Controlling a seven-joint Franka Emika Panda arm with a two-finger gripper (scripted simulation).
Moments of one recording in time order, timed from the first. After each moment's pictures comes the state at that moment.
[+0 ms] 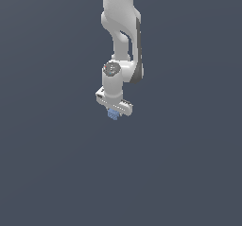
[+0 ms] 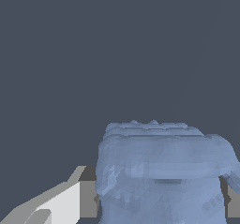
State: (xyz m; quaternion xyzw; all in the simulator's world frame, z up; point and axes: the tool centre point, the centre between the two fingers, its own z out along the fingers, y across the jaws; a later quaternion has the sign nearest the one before) arm -0.101 -0.036 0.041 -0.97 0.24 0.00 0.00
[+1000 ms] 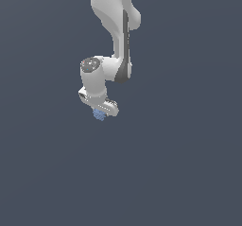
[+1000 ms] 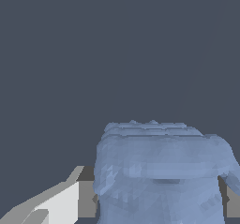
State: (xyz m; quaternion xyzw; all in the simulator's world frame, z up) arm -0.073 -0.106 0.077 -0.97 0.24 0.00 0.00
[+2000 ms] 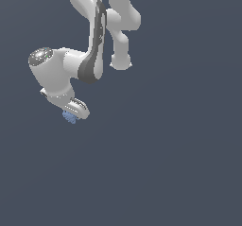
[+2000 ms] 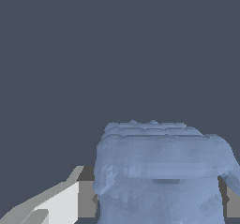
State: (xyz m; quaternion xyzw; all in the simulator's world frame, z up) arm -0.020 -0.225 0.138 -0.97 0.24 0.00 0.00
